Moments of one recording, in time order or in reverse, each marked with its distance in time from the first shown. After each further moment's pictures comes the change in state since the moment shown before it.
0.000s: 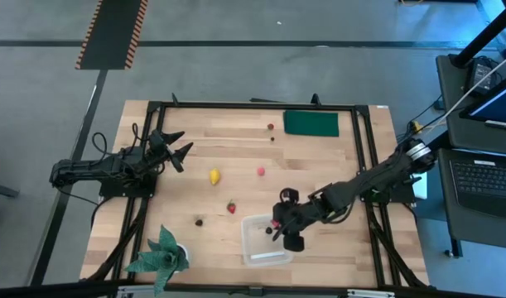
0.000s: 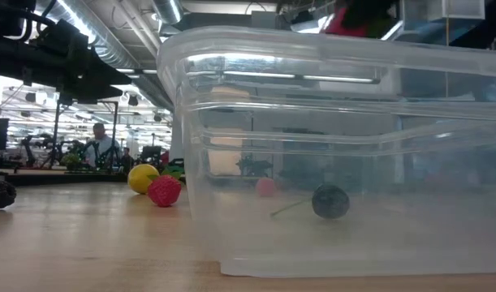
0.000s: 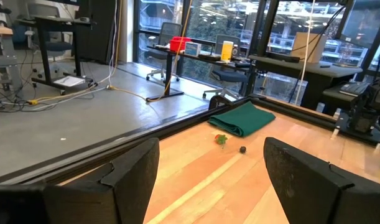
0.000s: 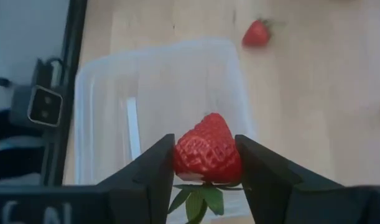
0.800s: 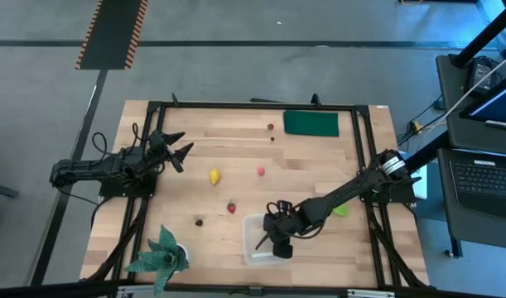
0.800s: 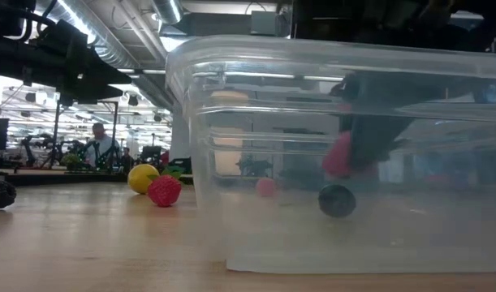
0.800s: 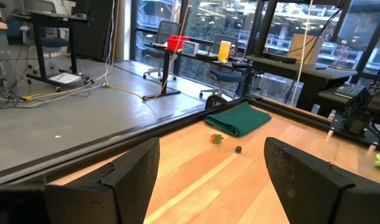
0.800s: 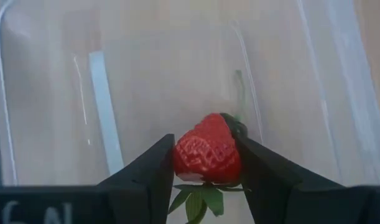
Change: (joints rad) left arm 0.000 0.000 0.000 0.000 0.015 -0.021; right arm 0.000 0.255 -0.001 0.080 -0.079 0.112
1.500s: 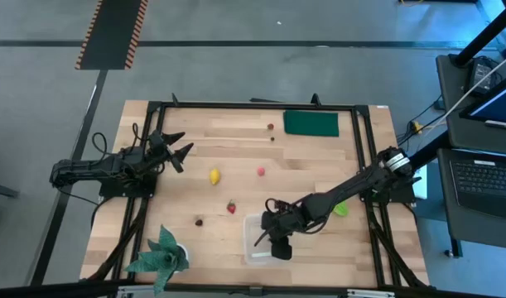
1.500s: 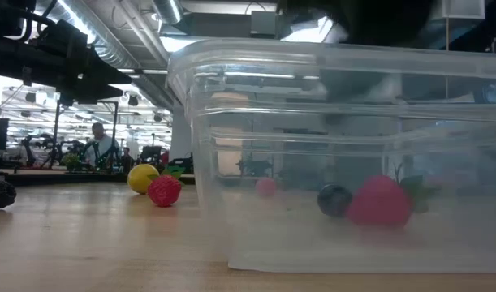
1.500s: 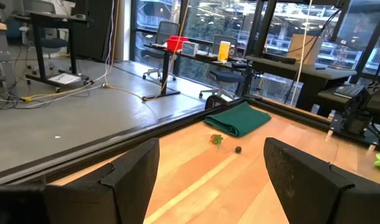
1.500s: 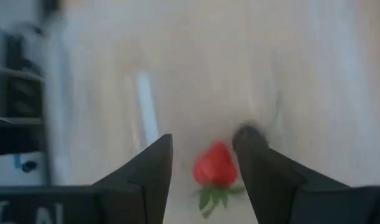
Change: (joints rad) left arm 0.000 0.000 0.000 0.001 0.000 0.003; right arm -0.019 -0.054 0.061 -0.013 -0.081 0.002
